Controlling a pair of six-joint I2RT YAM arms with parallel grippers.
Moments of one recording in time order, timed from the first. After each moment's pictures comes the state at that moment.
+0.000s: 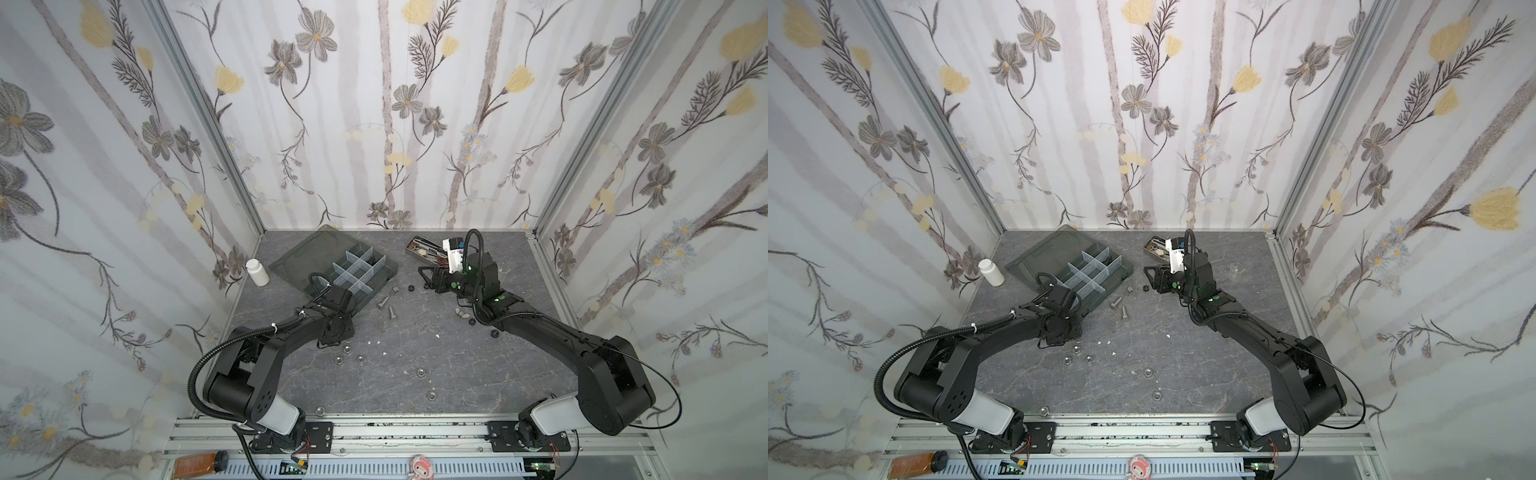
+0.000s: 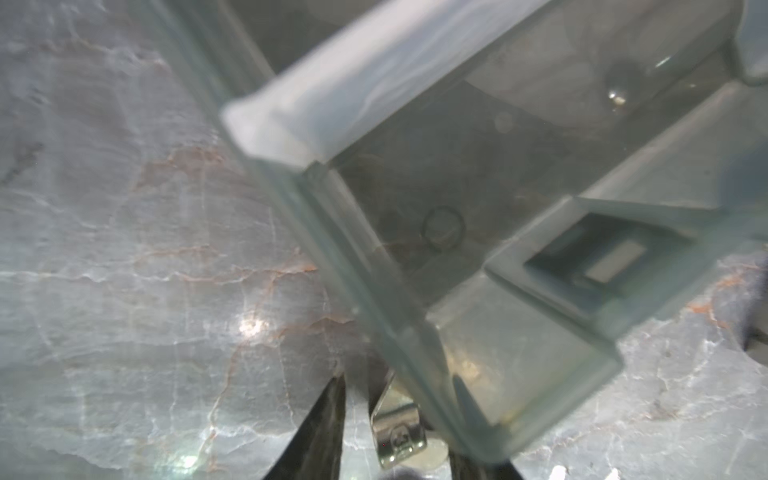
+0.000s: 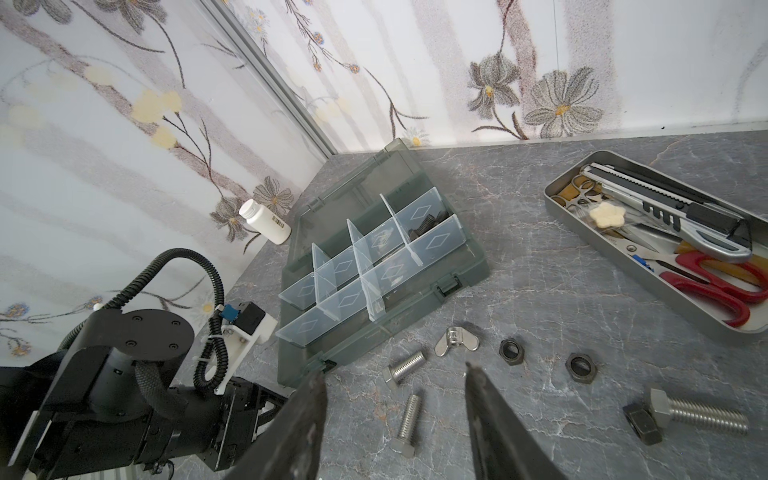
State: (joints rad) left arm -0.39 1.54 0.77 -0.47 -0.04 -0.69; right arm 0.50 1.46 0.93 0.21 -0.29 0.44
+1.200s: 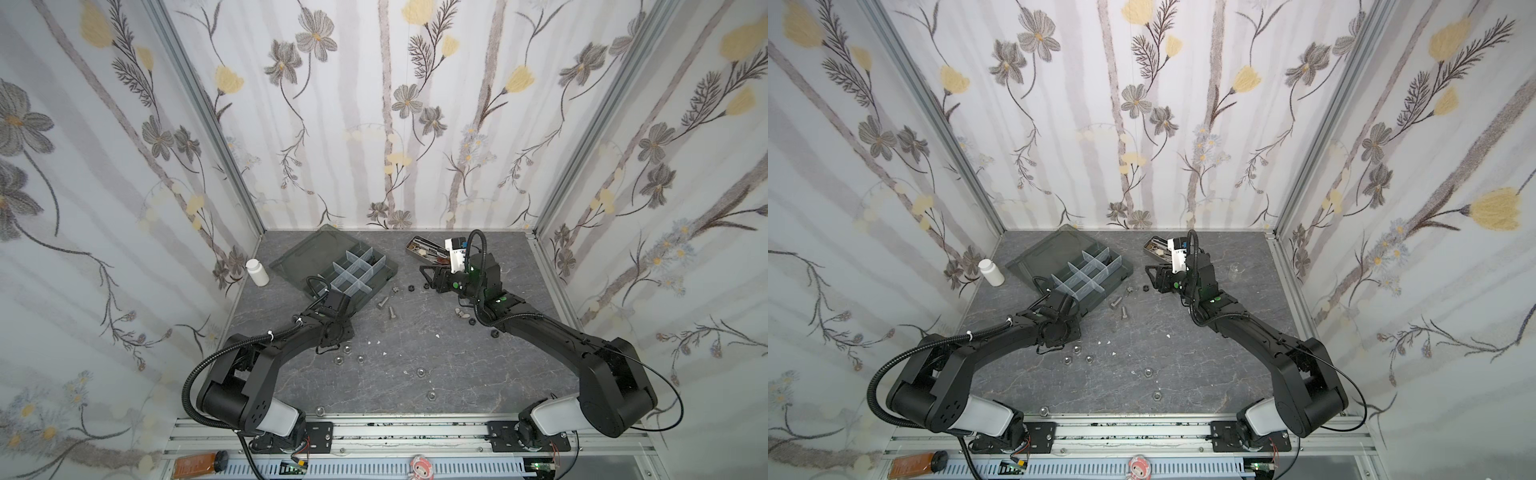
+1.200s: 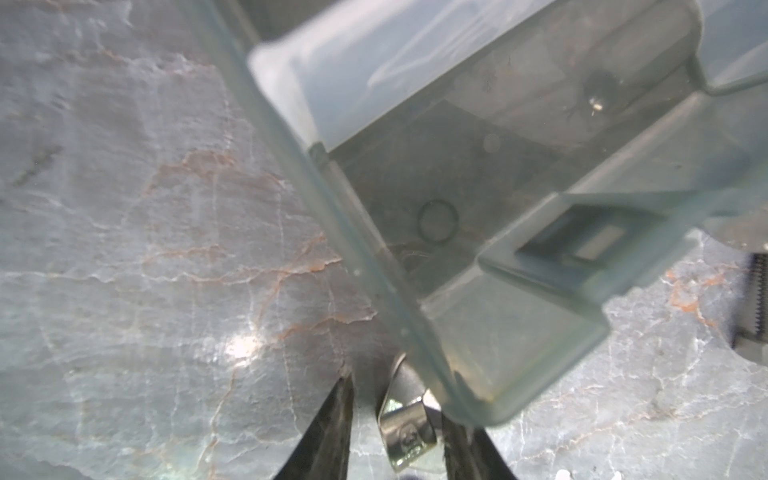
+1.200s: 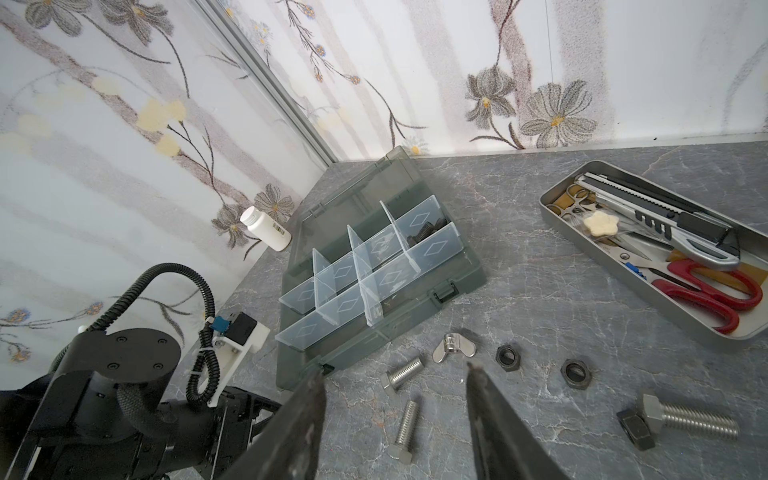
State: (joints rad) left arm -0.40 1.48 0.69 -0.39 -0.06 -0.70; right arm 0.49 1.44 0.91 0.24 -0.29 0.44
